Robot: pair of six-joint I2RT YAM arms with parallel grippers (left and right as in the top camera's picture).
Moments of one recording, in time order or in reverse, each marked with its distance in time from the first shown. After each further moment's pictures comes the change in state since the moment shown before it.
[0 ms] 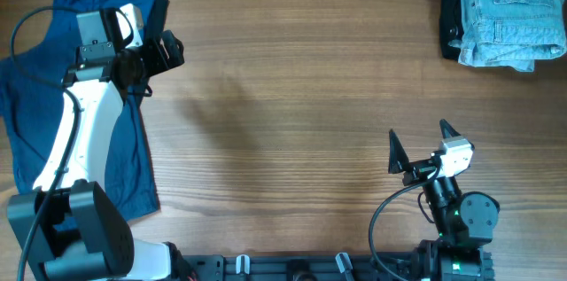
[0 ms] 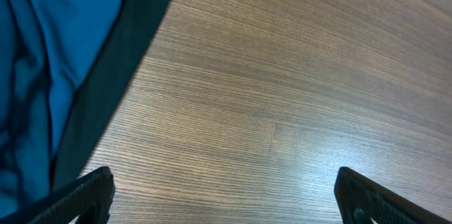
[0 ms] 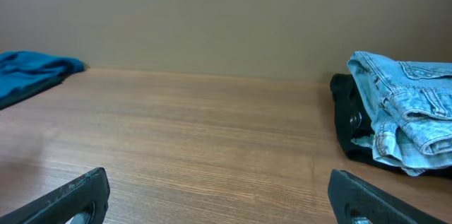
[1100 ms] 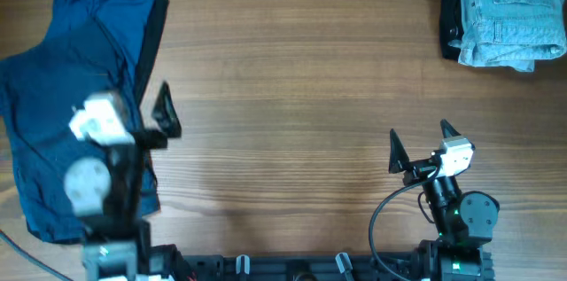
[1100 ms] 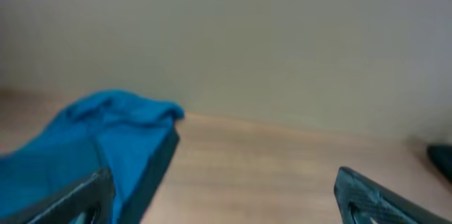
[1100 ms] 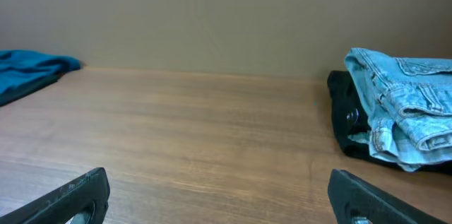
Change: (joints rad) left arm -0.016 -1.101 -0.755 0.528 -0.090 0.061; right arm 0.000 0.008 0.000 -0.001 0.011 -0.001
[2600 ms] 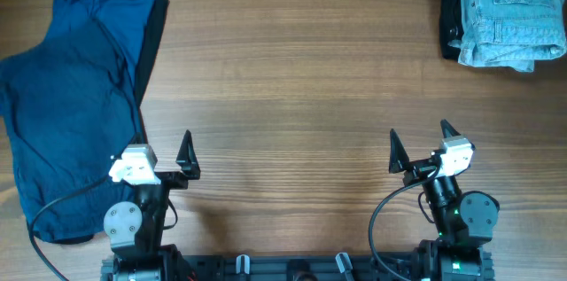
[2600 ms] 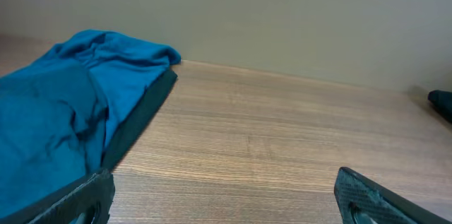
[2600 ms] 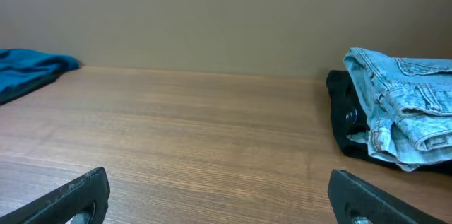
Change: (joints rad) left arm 0.000 -0.509 -0.400 -0.166 0.027 0.000; right arm 0.000 0.002 0.000 0.002 0.003 -0.003
